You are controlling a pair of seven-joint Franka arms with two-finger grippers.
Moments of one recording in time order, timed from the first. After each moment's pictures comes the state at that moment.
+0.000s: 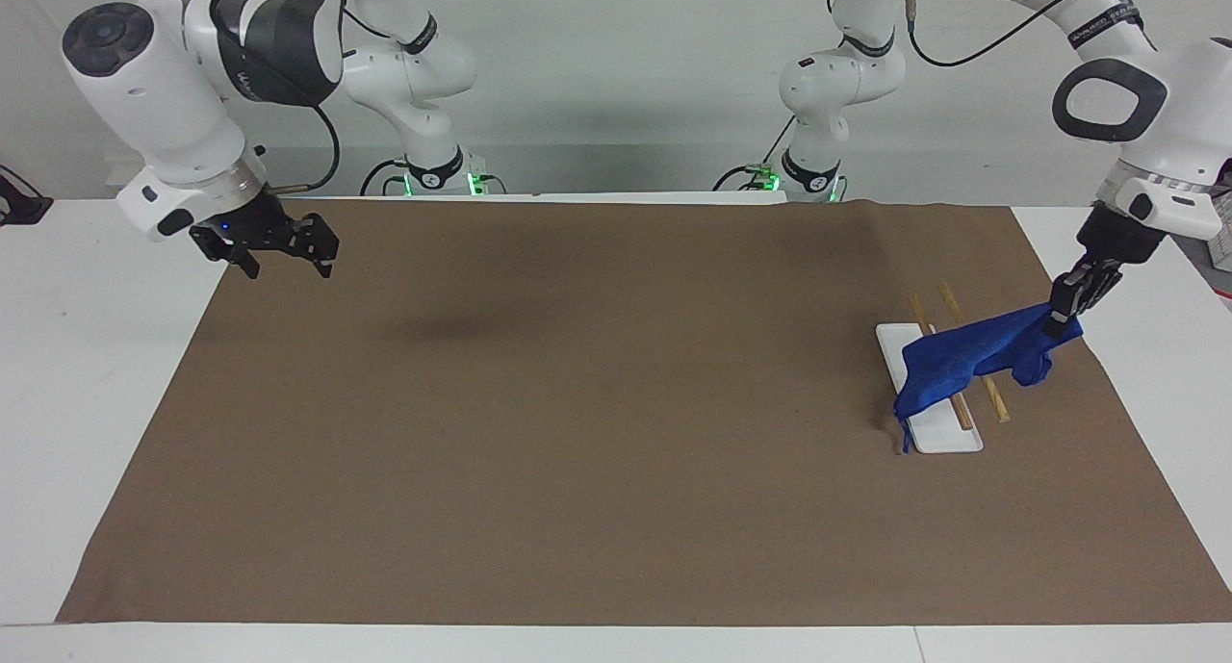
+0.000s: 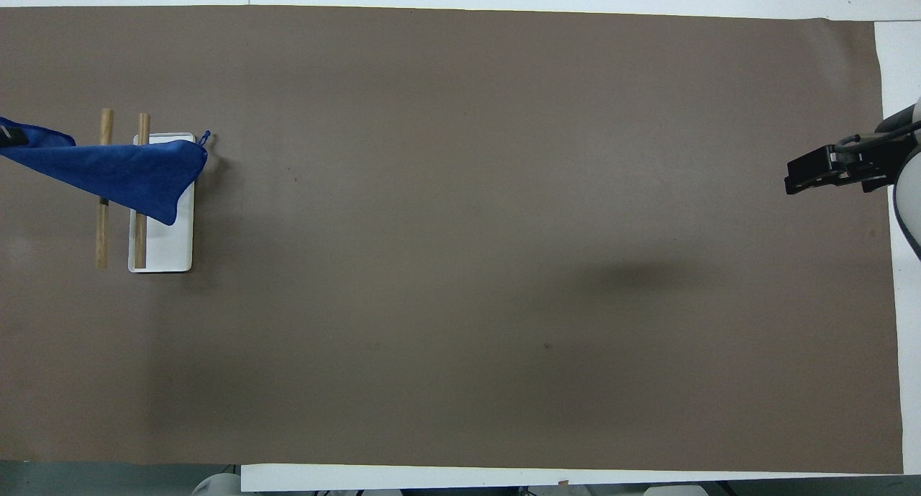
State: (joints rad) left arm 0.20 -0.05 -0.02 -2.00 -0.32 2.22 0.02; right arm 0.22 0.02 -0.29 -1.70 -0.02 1.63 -0.08
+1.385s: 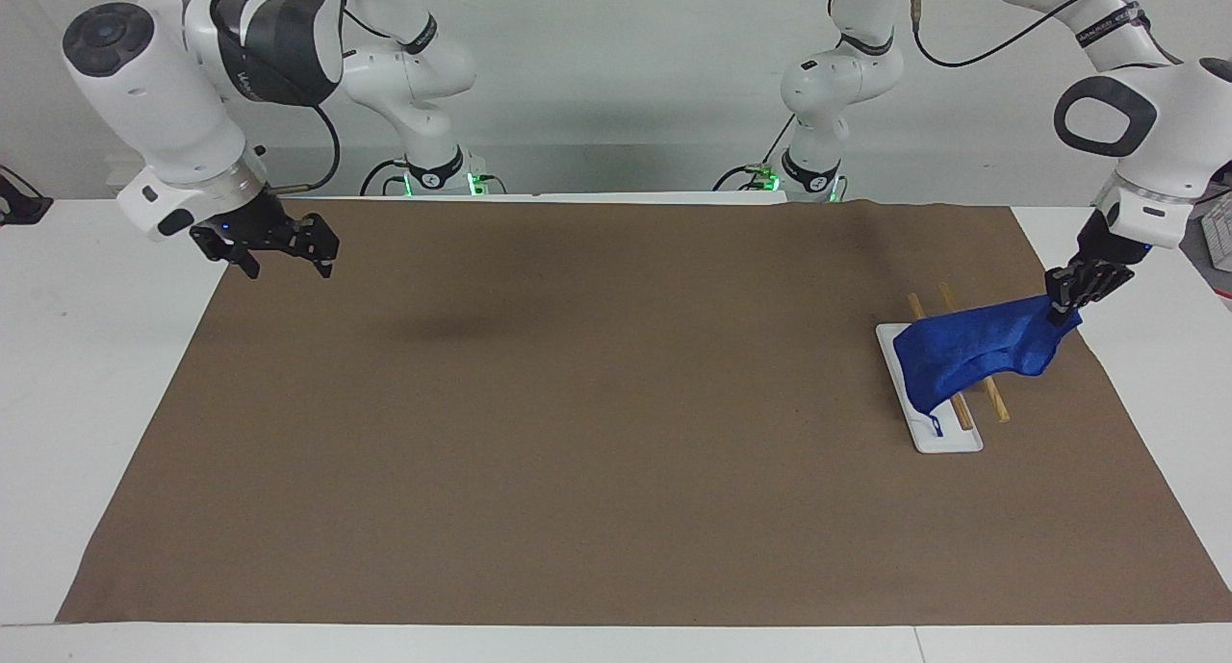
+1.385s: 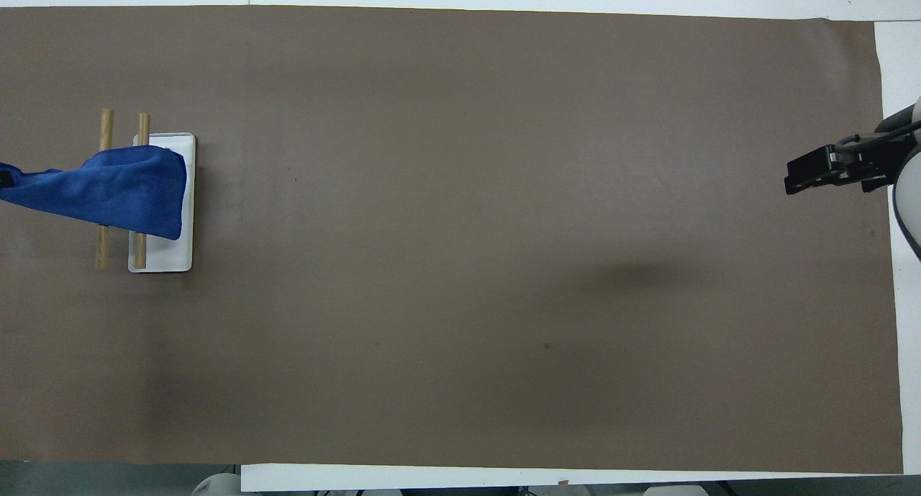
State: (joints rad) left arm 0.26 -0.07 -0.03 -2.07 -0.18 2.24 0.20; right arm 0.22 0.02 -0.29 -1.70 -0.02 1.63 -0.08
